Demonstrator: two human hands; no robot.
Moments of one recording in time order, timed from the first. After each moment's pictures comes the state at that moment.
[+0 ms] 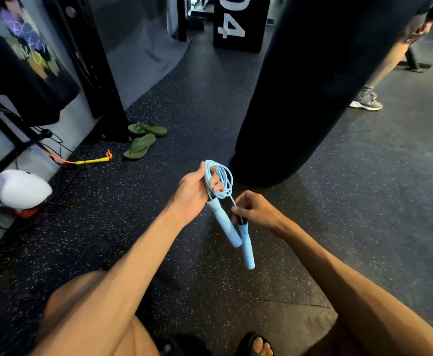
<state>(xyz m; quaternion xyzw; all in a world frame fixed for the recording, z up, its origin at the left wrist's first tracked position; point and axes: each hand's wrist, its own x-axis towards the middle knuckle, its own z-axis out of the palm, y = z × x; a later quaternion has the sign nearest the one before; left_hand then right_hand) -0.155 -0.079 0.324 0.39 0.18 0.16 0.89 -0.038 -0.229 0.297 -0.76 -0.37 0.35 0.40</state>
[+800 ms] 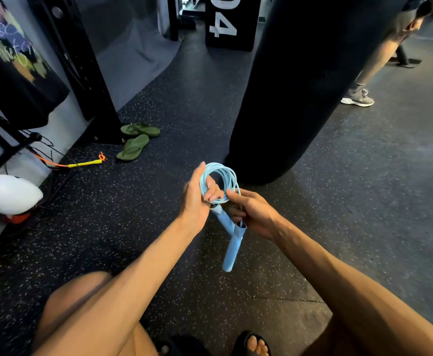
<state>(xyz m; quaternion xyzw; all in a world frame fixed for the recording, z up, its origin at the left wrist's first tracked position) -0.140 -0.113 0.314 0.40 0.24 0.25 0.85 -0.051 -0.227 0.302 -0.56 -0.17 0.51 0.63</state>
